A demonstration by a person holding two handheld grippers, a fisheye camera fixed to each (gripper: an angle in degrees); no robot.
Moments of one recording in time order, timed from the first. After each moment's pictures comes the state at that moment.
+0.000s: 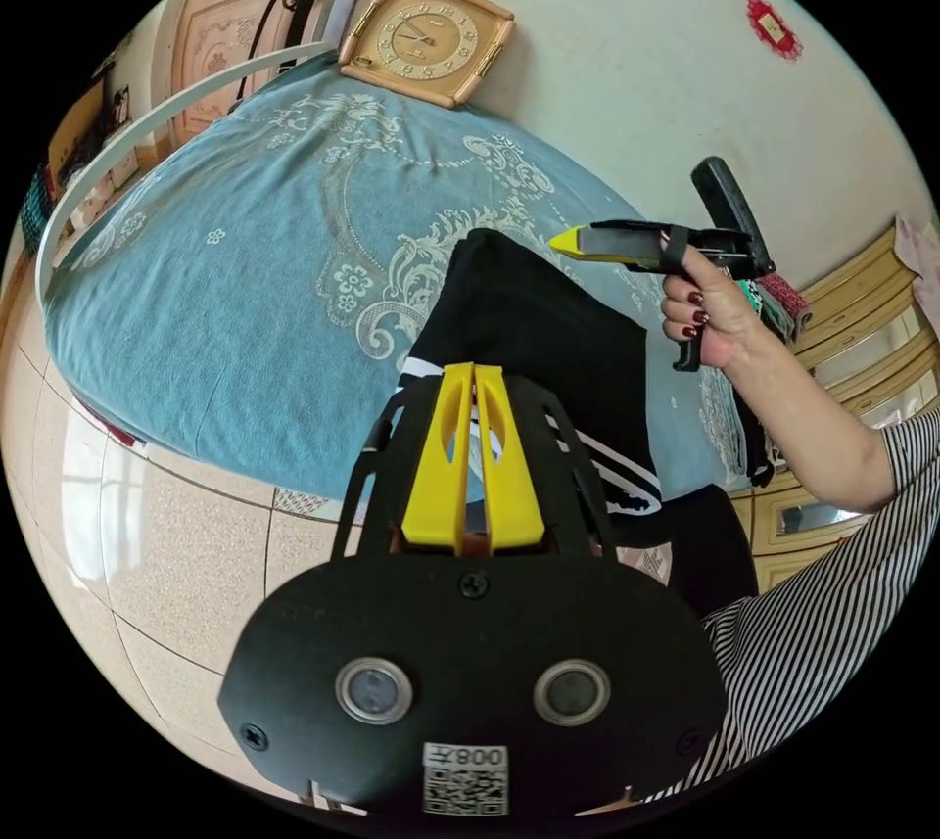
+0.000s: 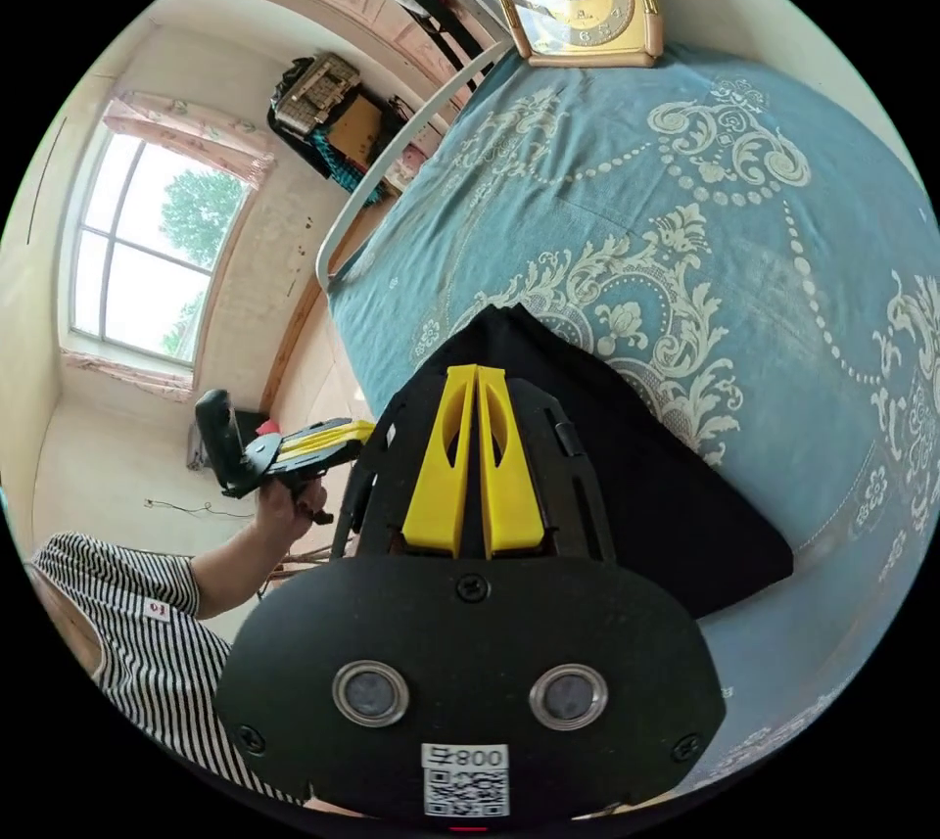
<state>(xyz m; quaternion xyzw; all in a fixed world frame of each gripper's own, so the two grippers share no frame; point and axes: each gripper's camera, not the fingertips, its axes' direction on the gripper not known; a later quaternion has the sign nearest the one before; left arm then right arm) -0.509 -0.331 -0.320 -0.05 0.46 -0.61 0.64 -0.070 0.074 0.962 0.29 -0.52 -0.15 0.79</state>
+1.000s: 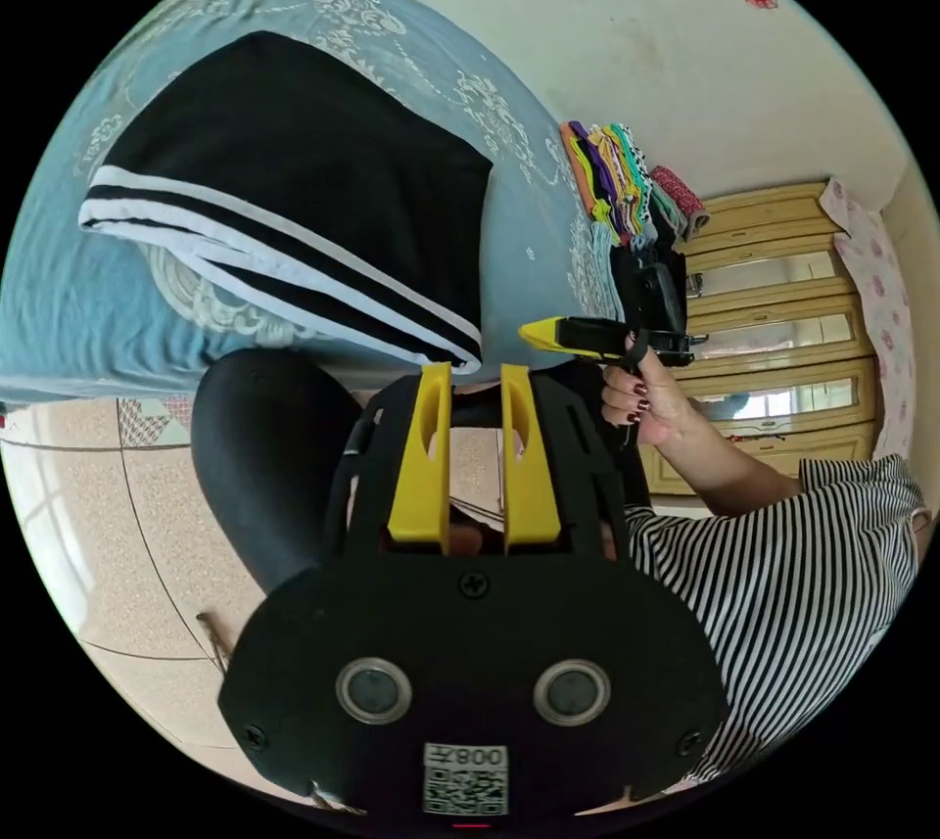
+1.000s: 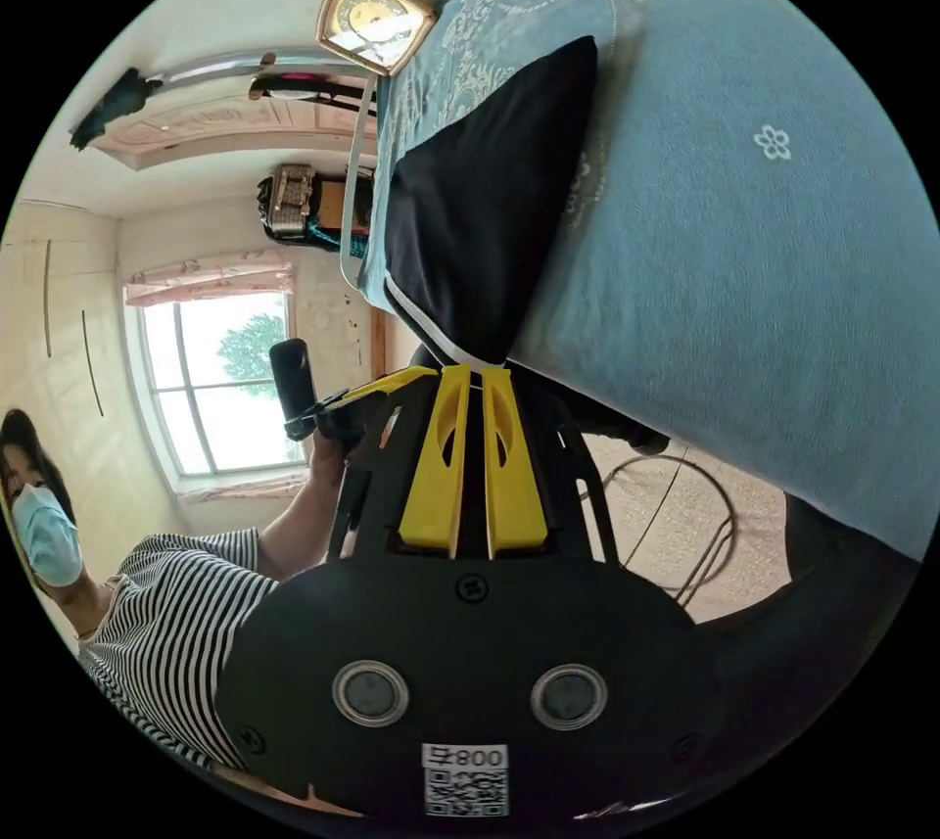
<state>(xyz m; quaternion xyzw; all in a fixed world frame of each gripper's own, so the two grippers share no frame) -0.395 -0.500 -0.389 -0.02 0.68 -0.50 0.54 0.081 0.275 1.190 0.17 -0.71 0.00 0.69</state>
